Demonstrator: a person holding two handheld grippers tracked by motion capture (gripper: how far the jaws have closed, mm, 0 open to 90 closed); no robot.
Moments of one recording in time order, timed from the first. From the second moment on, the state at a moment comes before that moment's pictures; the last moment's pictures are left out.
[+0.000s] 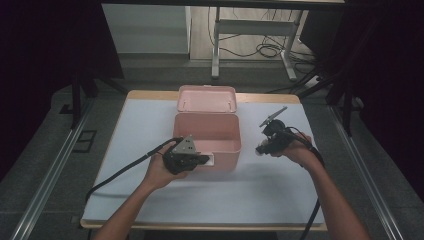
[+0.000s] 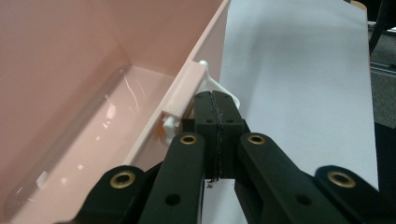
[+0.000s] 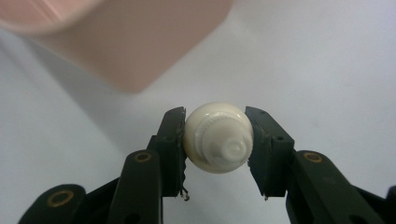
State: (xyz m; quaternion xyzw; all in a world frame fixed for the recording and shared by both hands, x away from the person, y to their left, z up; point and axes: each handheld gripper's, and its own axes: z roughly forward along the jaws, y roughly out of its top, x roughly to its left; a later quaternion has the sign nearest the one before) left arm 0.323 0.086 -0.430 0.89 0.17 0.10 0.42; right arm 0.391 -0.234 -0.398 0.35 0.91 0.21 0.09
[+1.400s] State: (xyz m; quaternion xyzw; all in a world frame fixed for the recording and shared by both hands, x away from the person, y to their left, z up) left arm 0.324 0.086 -0.430 0.89 0.17 0.10 0.42; right arm 0.406 -0.182 -0.330 0.31 0.90 0.28 0.11
